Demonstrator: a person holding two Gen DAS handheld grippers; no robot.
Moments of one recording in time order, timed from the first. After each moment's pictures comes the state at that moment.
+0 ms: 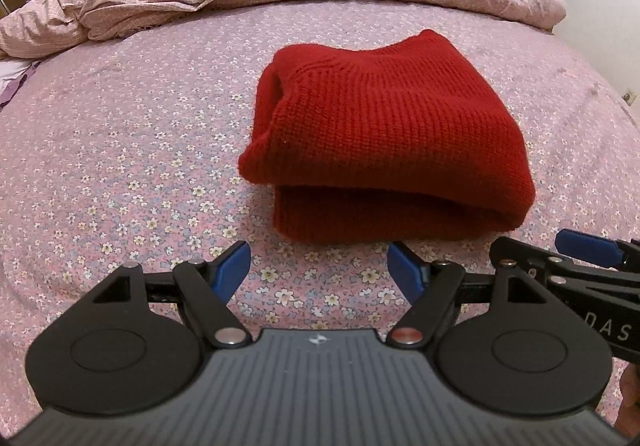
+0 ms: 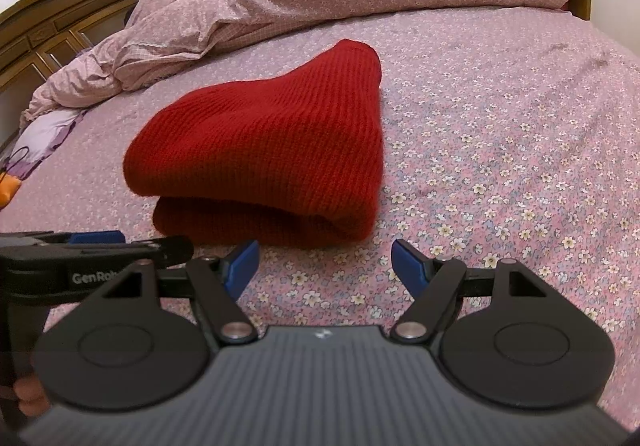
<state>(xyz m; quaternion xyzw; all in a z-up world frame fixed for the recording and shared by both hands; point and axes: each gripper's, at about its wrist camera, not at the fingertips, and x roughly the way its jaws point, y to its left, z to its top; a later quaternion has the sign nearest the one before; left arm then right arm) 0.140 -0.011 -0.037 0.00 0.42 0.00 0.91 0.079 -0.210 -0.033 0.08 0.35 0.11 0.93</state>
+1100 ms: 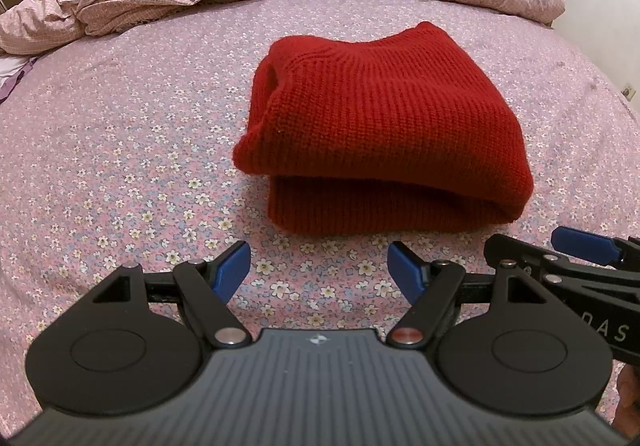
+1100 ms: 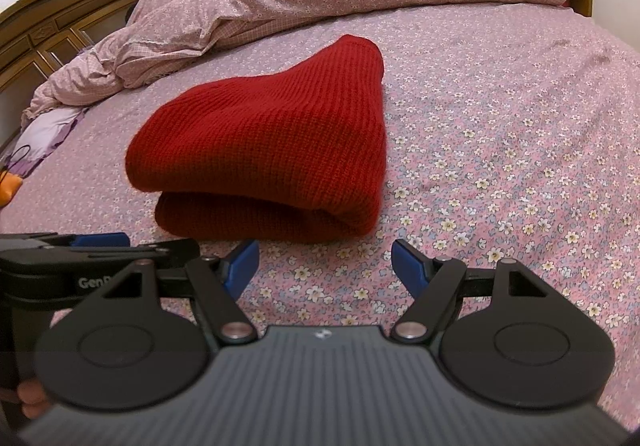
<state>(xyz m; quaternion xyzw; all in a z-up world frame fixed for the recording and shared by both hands) 0.139 -0.013 -0.040 0.00 0.43 -0.01 0.91 0.077 -0.208 -0.036 0.08 0.36 0.11 0.92</state>
